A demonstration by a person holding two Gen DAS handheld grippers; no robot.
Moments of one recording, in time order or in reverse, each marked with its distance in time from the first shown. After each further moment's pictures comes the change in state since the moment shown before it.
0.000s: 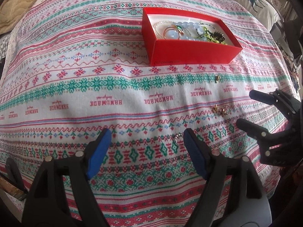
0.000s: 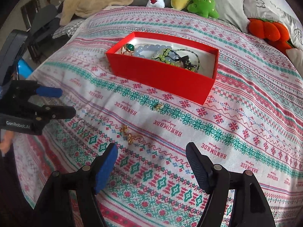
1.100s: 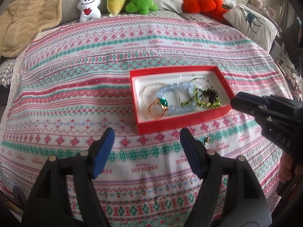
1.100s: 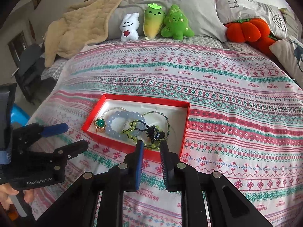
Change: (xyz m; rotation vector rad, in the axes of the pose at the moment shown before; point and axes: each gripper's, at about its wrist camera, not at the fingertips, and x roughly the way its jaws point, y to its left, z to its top) left arm -0.018 -0.026 0.065 0.022 -0.223 0.058; right arm -0.023 -0.056 0.073 0.191 -0.184 -0.001
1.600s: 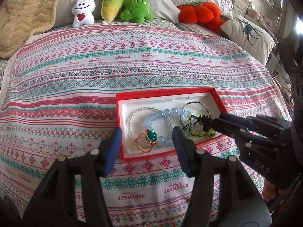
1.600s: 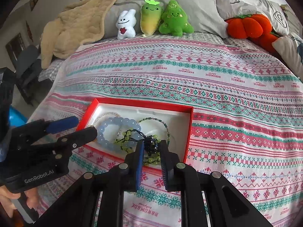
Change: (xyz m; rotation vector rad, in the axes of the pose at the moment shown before) left arm 0.019 -0.006 0.030 -0.028 -0.073 -0.071; right arm 0.029 -0.006 0.015 0.018 0.012 0.001
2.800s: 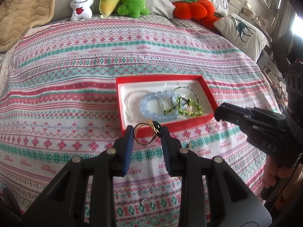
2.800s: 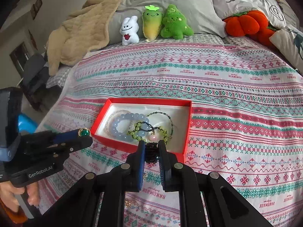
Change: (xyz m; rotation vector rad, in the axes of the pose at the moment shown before) left arm -0.024 0.000 -0.016 -0.025 0.042 -0.066; right arm -0.032 -0.002 -0.014 0.050 -0.030 0.058
